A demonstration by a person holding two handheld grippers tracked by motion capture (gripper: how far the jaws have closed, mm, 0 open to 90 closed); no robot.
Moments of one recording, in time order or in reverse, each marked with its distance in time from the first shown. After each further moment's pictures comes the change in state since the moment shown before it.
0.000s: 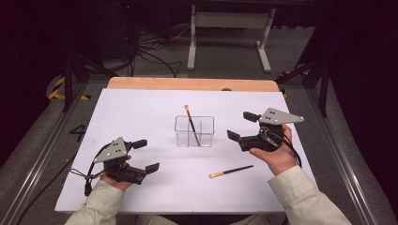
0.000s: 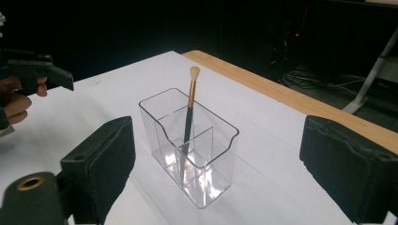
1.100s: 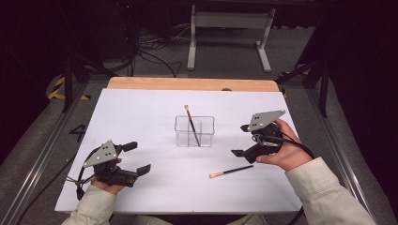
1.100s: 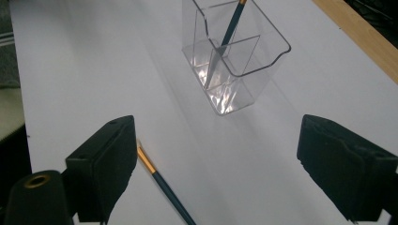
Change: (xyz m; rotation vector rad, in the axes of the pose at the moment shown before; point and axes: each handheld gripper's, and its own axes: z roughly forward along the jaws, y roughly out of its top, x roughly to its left) left arm 0.000 -0.010 -0.024 0.002 0.063 -0.025; right arm 0.001 0.008 0.003 0.441 0.174 -0.240
